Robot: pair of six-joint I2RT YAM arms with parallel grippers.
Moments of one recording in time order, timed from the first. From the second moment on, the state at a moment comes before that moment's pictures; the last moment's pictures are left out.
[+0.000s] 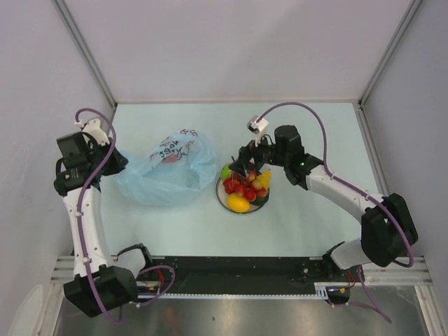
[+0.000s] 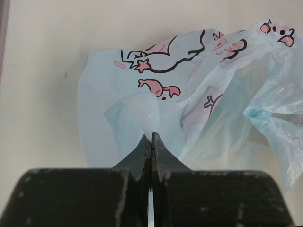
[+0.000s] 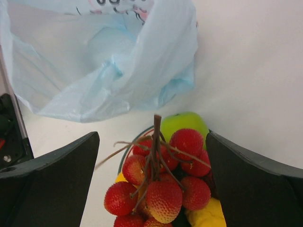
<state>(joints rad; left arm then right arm) 0.38 1.01 1.14 -0.81 0.40 -0.01 0.57 1.43 0.97 0.13 -0.49 0.07</state>
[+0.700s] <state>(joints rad) 0.32 0.95 1.37 -0.78 0.32 0.06 0.17 1.64 1.60 -0.49 -0.11 0.22</state>
